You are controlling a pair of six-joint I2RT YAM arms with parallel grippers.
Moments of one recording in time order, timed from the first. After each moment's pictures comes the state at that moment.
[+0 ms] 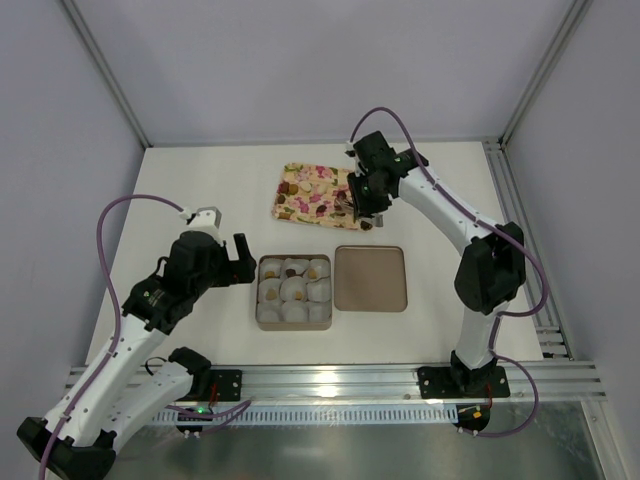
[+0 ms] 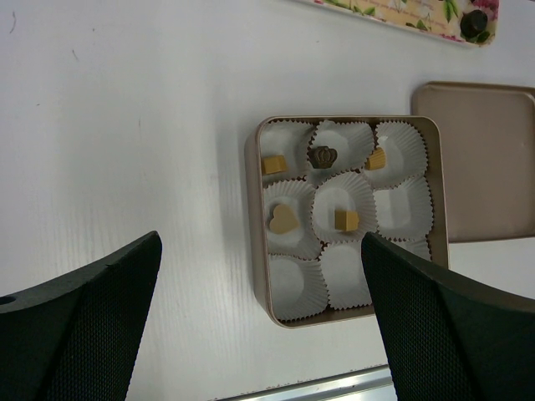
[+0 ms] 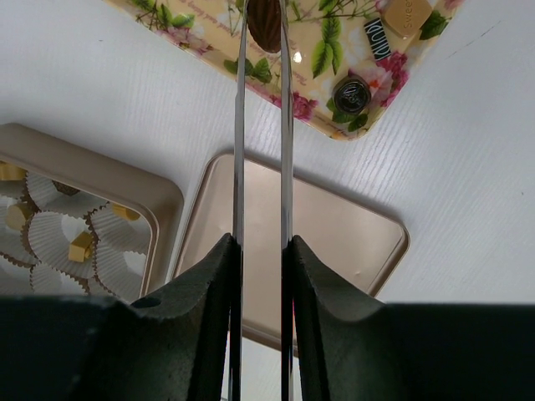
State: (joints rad) left arm -0.49 0.75 0.83 -0.72 -0.19 -0.44; right arm 0.51 1.87 1.74 -0.93 -0.01 0.20
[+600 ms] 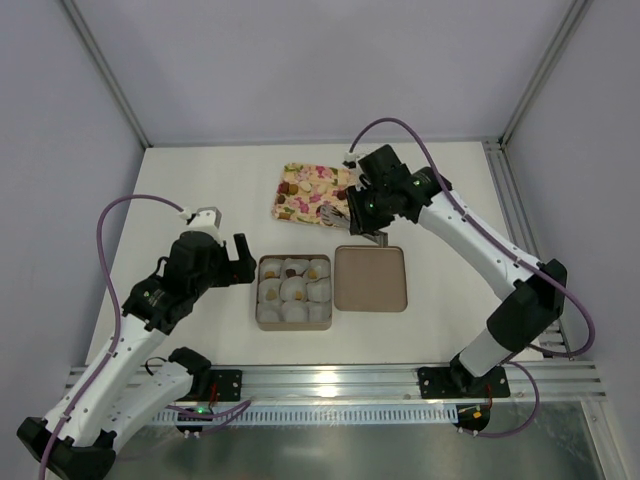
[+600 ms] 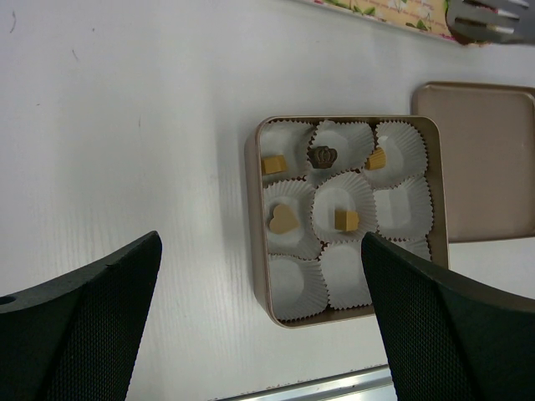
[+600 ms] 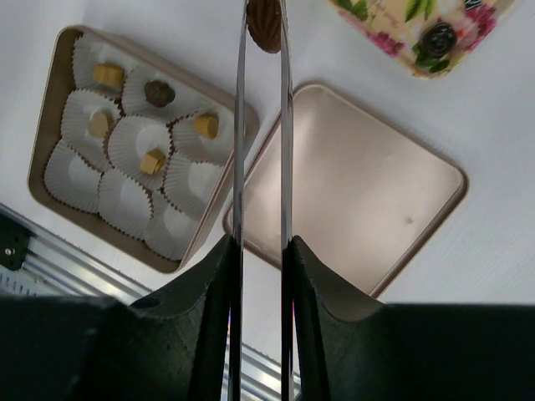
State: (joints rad) left arm -0.49 0.75 0.83 -0.72 -0.19 -0.44; right arm 0.61 1.60 1.59 -0.95 -0.06 0.23
